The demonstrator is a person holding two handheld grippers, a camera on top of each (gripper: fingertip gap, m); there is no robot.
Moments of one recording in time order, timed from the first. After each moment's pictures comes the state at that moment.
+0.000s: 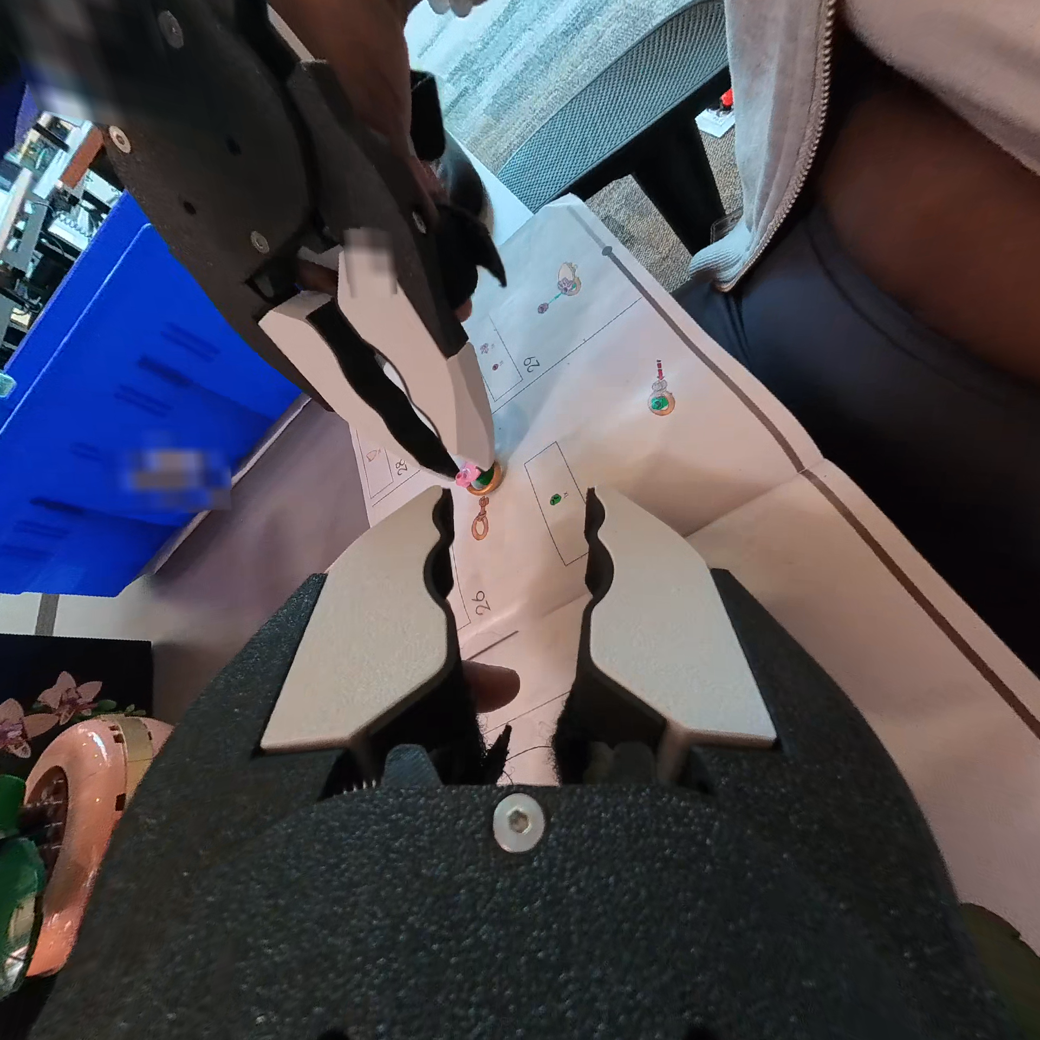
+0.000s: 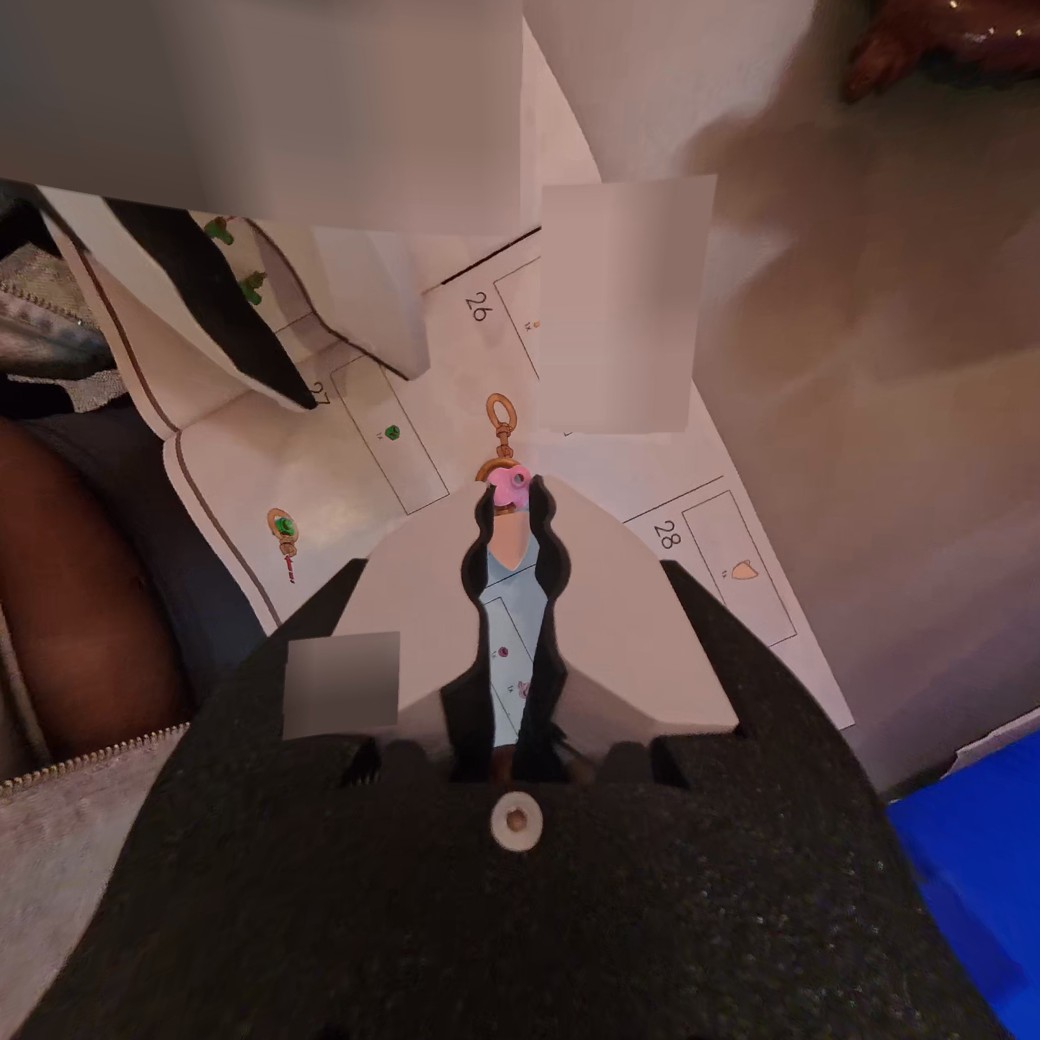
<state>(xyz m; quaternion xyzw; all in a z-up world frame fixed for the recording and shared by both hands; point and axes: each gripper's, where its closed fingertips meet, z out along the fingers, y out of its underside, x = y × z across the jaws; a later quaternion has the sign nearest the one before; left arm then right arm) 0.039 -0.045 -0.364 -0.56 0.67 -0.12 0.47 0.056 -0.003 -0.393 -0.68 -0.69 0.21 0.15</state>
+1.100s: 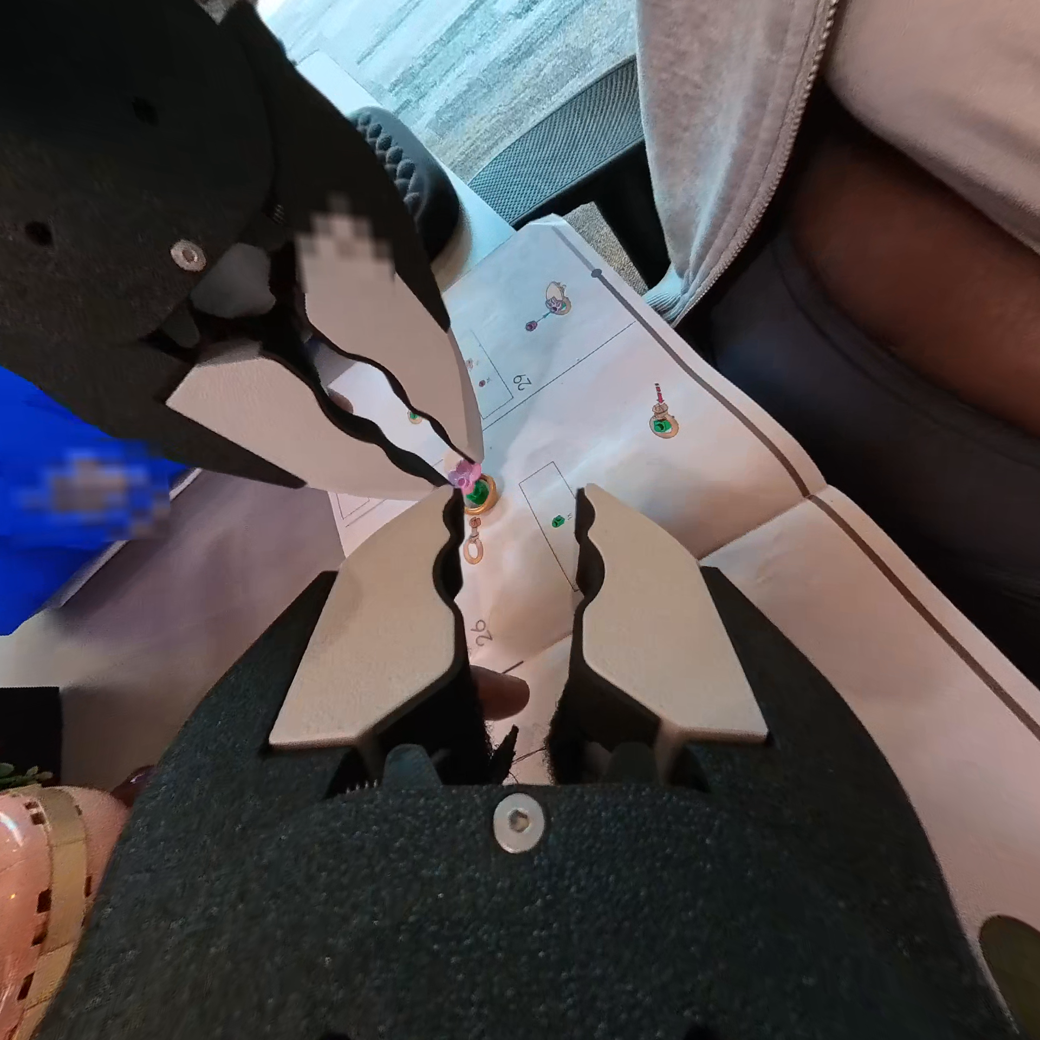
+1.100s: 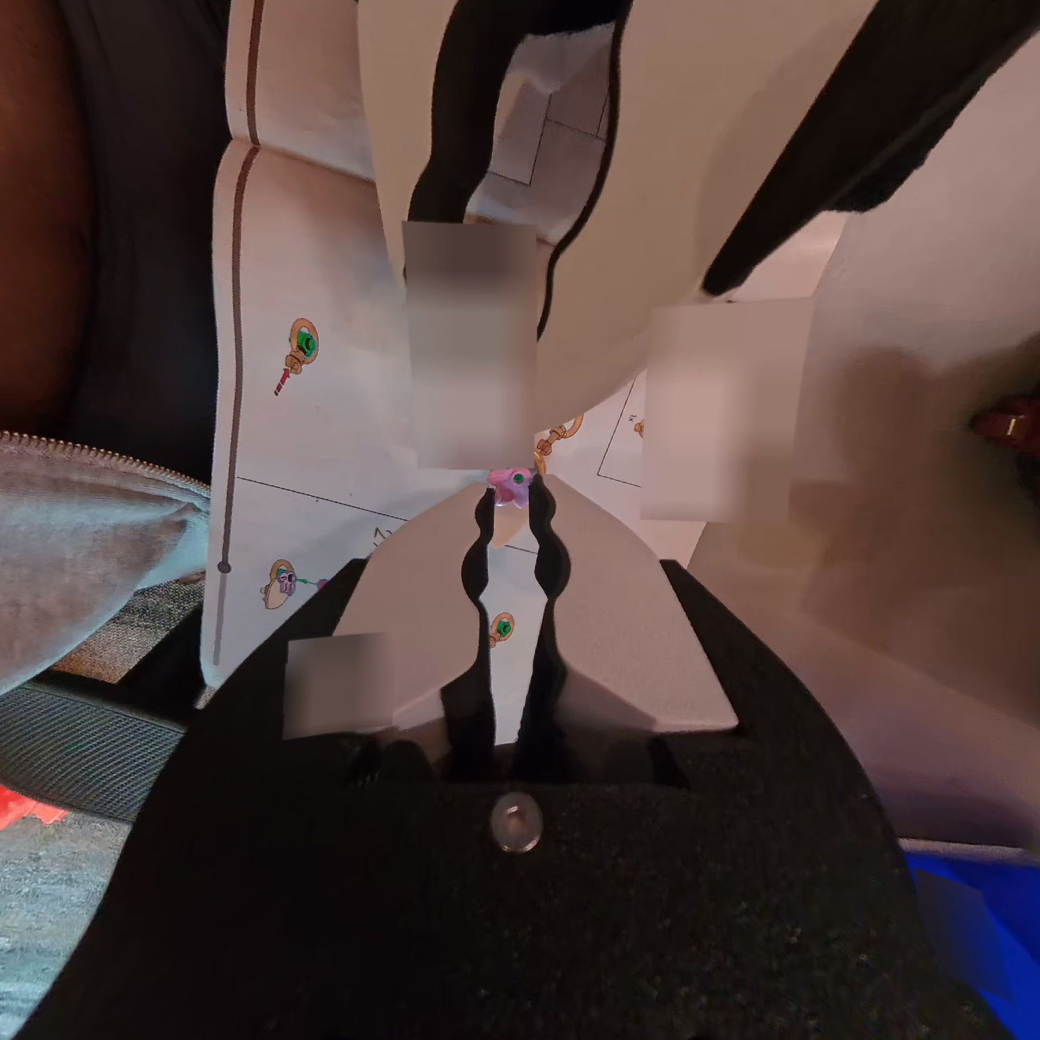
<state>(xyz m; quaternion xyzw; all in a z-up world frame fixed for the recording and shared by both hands) 0.049 -0.040 -0.366 -0.57 0.68 -0.18 0.43 0.060 -0.007 -0.387 -0.39 -0.91 0.12 0.06</state>
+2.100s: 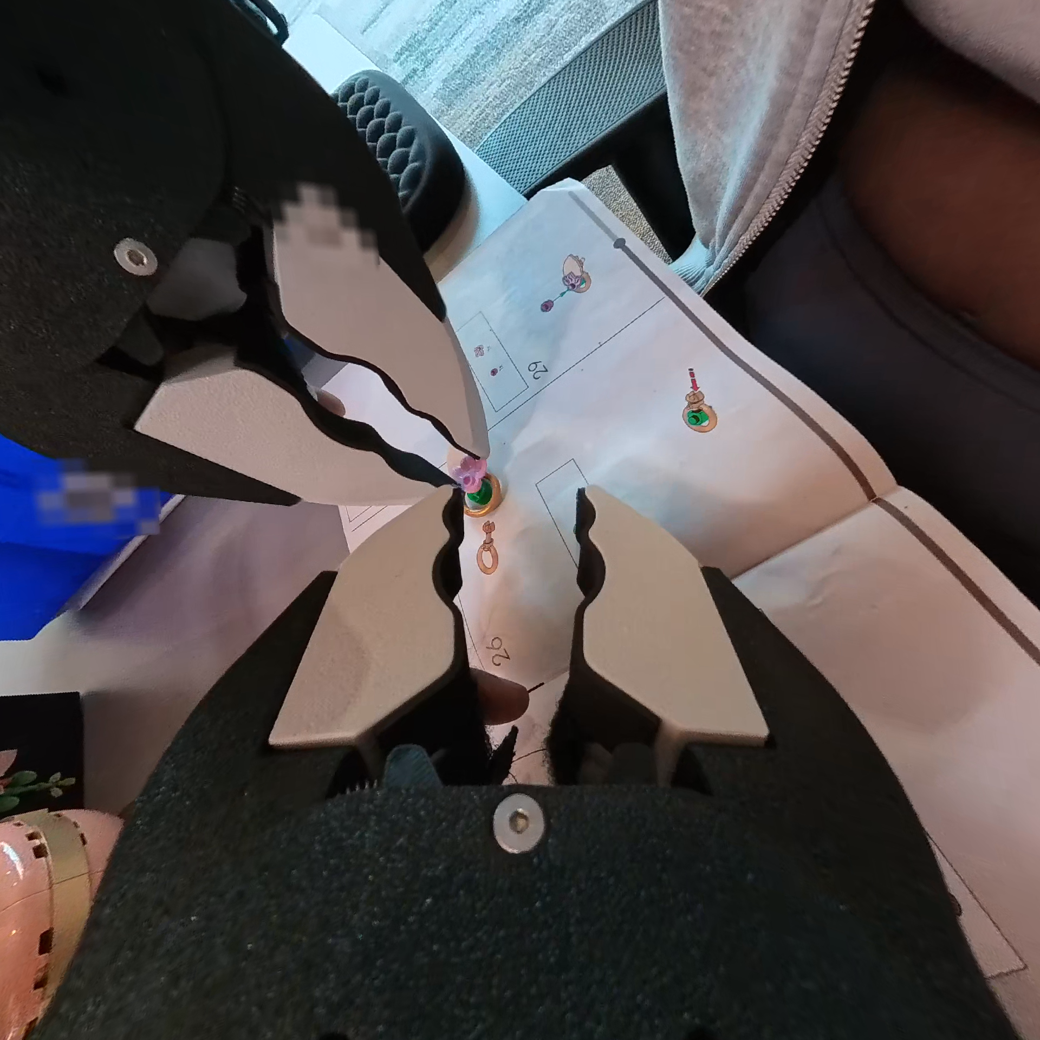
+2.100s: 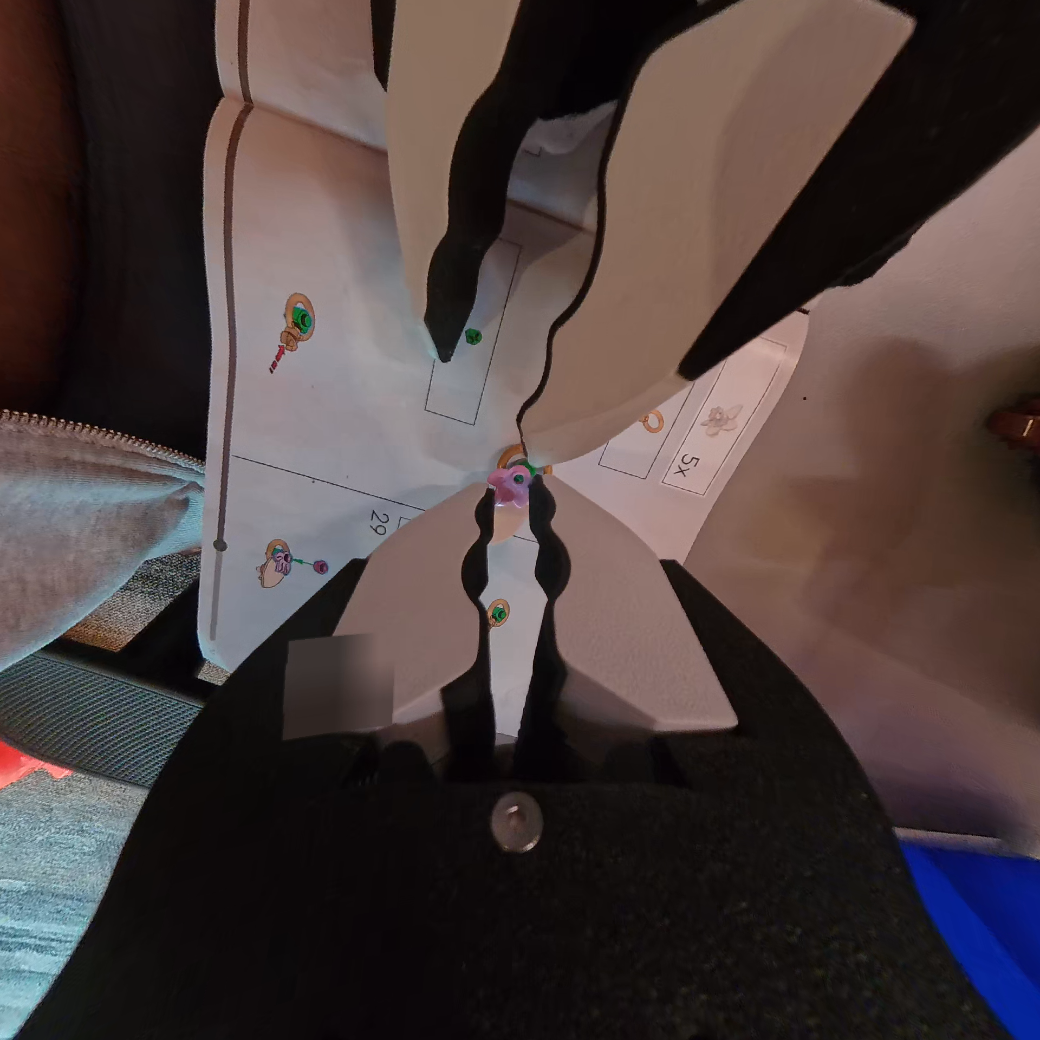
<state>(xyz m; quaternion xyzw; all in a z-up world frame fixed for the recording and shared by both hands) 0.056 -0.029 -0.377 -0.56 0.69 -0.15 0.43 0.063 -0.004 -0.388 -0.38 -0.92 0.10 0.04</state>
